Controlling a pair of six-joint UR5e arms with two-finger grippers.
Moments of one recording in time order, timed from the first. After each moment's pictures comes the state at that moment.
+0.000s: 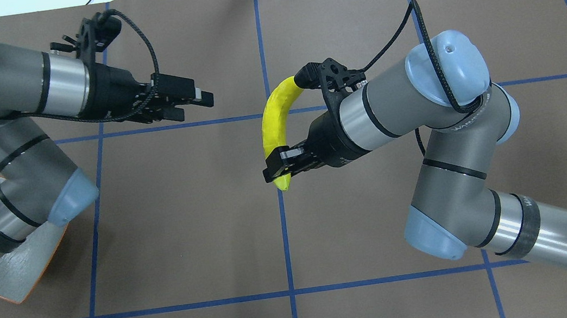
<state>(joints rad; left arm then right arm) -0.79 -2.10 -1.64 -2.64 -2.25 -1.46 0.58 -1.03 1.82 -0.93 2.15 1.25</state>
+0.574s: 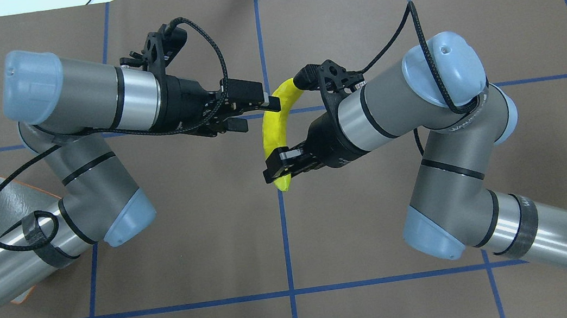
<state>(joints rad) -0.69 -2.21 -1.60 -2.64 -2.13 -1.57 0.58 -1.03 1.81 -0.93 2.16 1.25</state>
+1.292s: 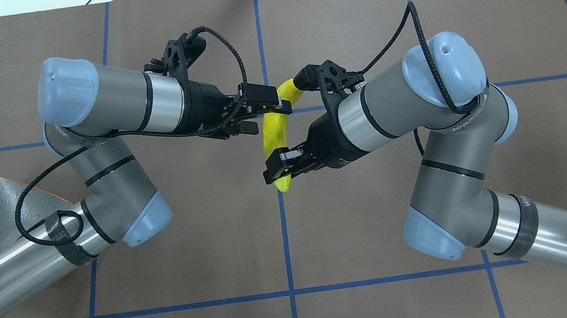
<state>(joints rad) -0.66 -2.24 -1.53 -2.64 -2.11 -1.57 0.58 -1.03 1.81 -0.93 2.16 1.25</state>
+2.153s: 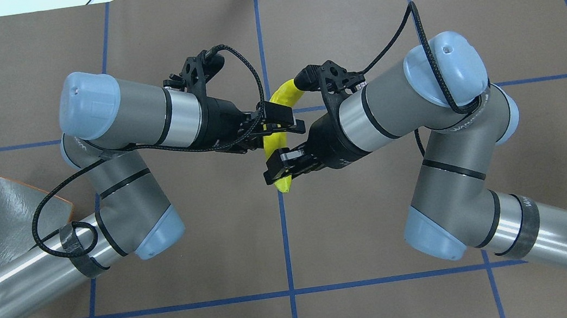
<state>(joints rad) -0.62 -2.25 -1.52 -2.63 -2.11 -1.57 0.58 -1.03 1.81 -0.93 2.16 1.25</state>
